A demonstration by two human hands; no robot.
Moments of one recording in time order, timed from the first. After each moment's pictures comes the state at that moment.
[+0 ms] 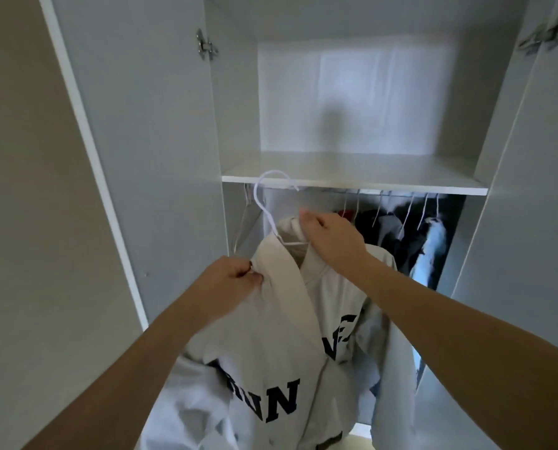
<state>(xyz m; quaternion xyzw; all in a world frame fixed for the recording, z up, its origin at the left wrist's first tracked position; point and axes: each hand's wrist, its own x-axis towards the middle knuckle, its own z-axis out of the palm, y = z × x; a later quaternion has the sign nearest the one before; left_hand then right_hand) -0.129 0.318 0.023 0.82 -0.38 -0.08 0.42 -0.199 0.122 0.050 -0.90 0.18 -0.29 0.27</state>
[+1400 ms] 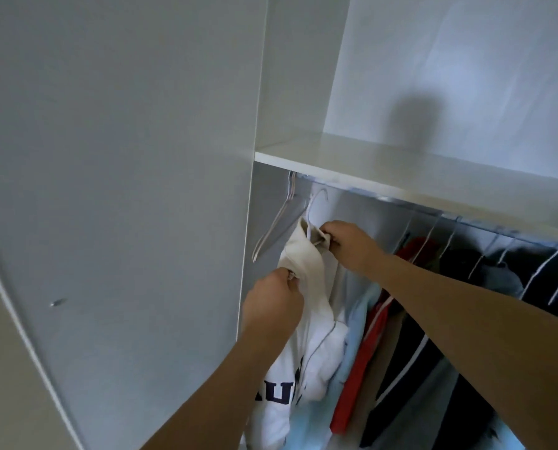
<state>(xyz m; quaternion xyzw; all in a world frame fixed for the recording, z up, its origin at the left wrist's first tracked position) 0.047 0.145 -0.095 0.90 -0.14 0.04 0.41 0.098 -0.046 -0.054 -0.98 -0.05 -0.15 0.11</state>
